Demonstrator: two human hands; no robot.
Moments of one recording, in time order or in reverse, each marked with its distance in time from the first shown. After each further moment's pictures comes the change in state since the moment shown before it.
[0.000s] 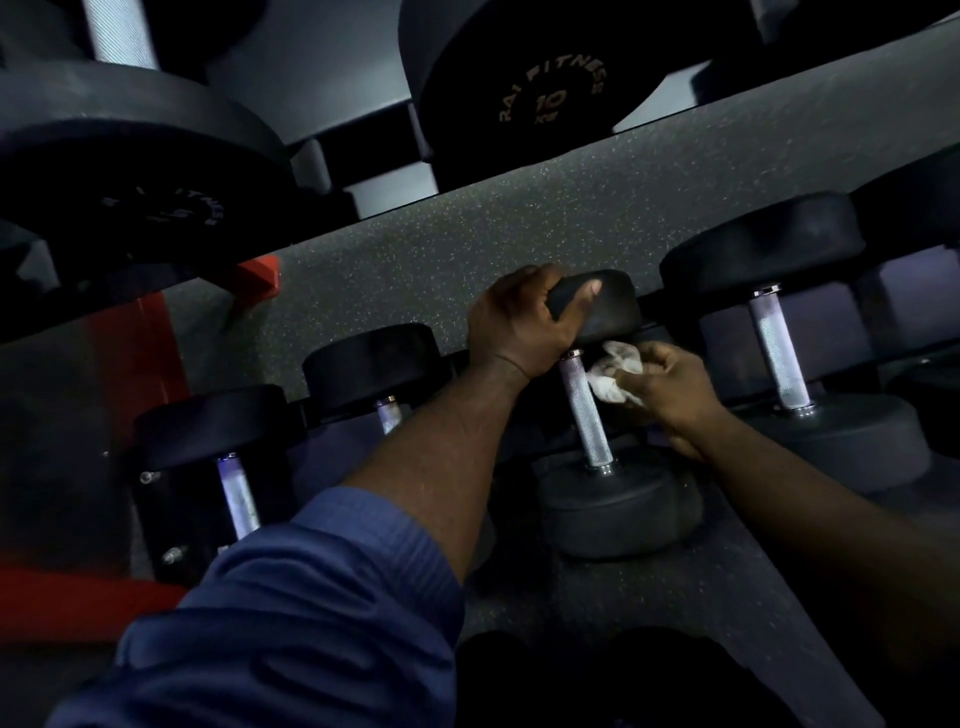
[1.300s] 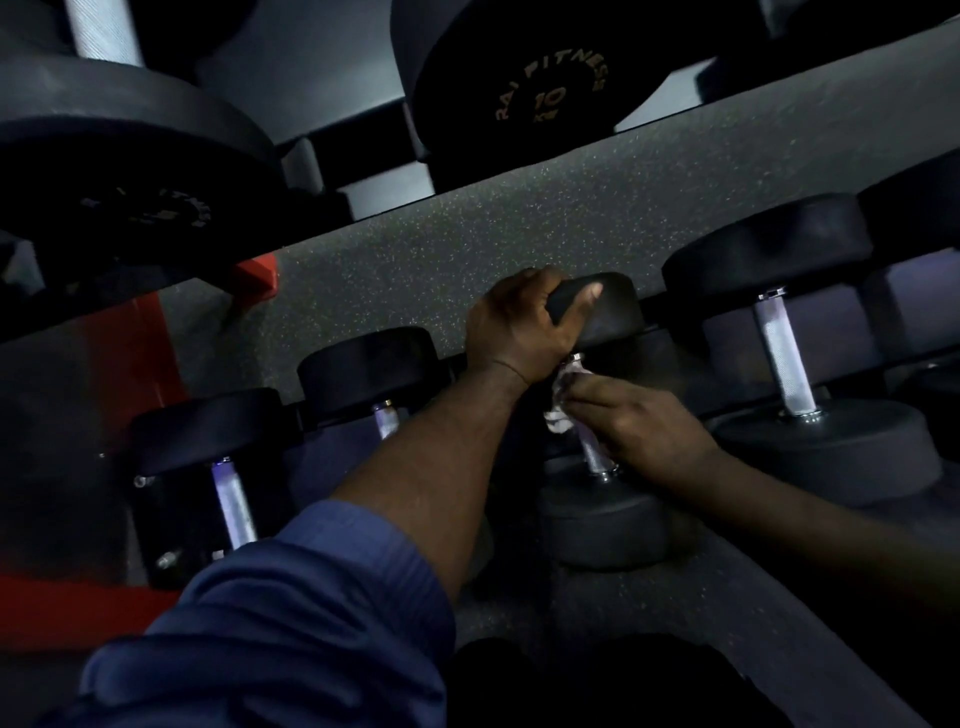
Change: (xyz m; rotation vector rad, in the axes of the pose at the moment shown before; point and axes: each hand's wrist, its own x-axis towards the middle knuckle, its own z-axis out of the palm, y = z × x) left_hand -0.001 0.002 0.000 0.014 0.020 0.019; right_hand -0.023 0.005 0.004 -1.170 -0.328 -1.183
